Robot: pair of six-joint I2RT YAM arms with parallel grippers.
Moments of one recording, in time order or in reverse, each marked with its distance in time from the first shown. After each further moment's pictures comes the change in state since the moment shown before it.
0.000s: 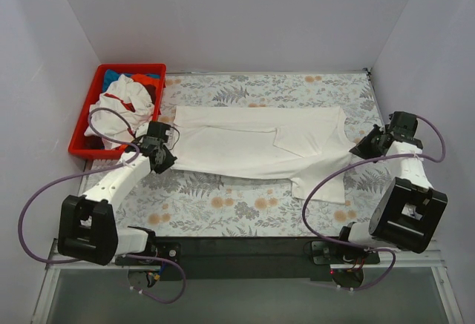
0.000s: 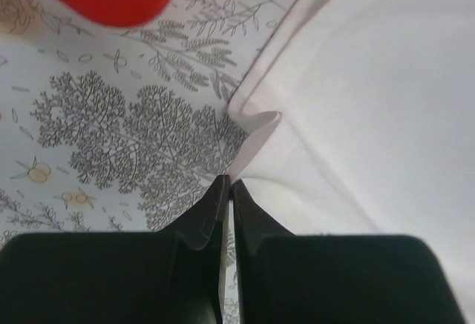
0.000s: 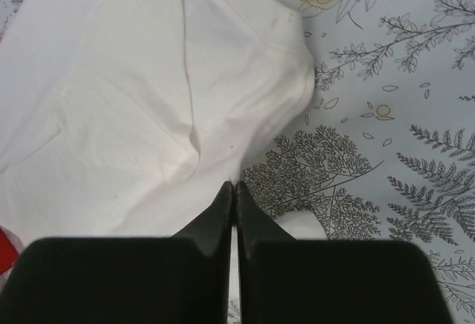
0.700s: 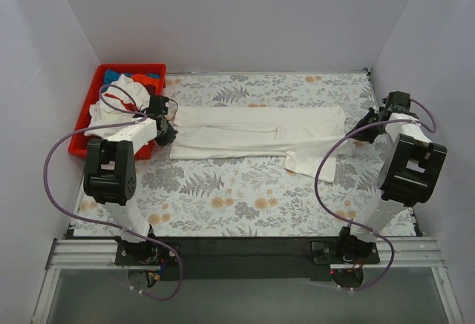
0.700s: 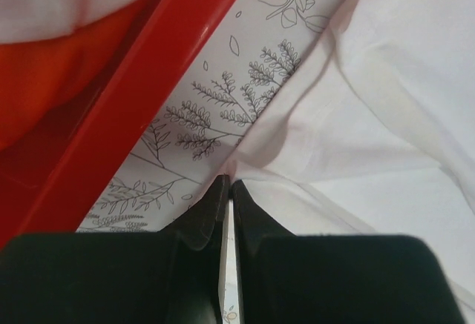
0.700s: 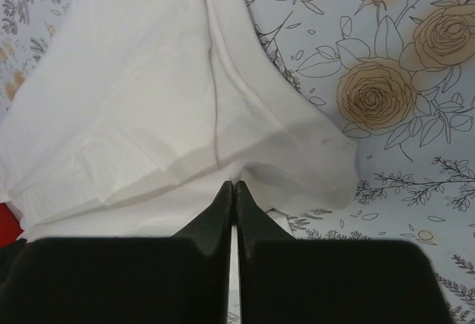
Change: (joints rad) left arm 0.135 0.488 0.347 0.163 0.084 0.092; right arm 0.037 0.402 0.340 0.000 -0.075 0.011
